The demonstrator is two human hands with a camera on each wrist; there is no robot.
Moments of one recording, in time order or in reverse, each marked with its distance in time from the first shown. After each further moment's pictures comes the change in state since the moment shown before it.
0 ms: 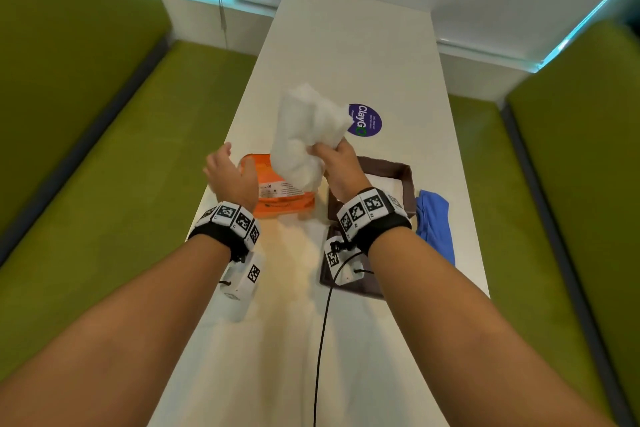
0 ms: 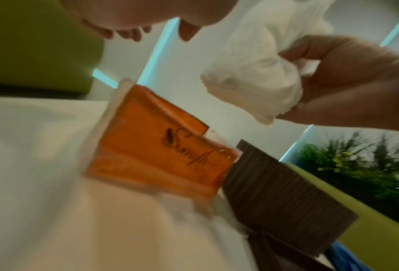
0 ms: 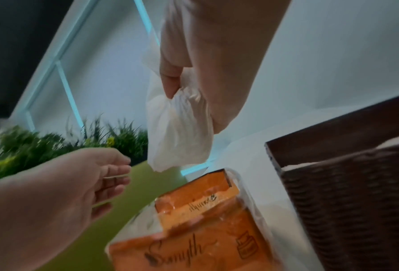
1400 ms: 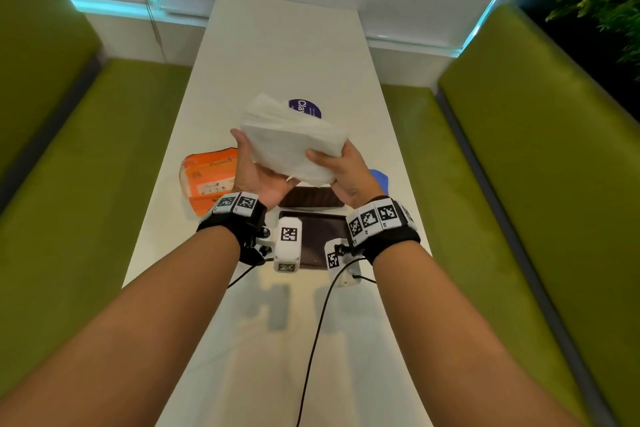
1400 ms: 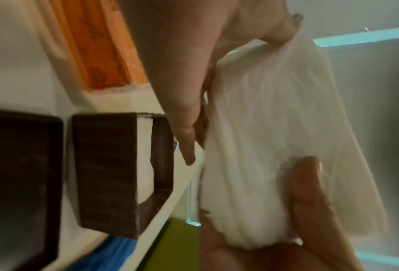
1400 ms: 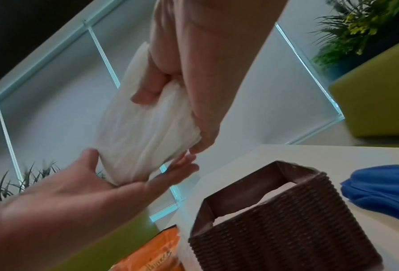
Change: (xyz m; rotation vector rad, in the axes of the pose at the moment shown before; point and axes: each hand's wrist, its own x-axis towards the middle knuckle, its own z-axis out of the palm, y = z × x) left_hand -0.088 0.086 0.041 -1.375 -0.790 -0.615; right_hand -0.094 -0.041 -0.090 0.101 -0.036 -0.091
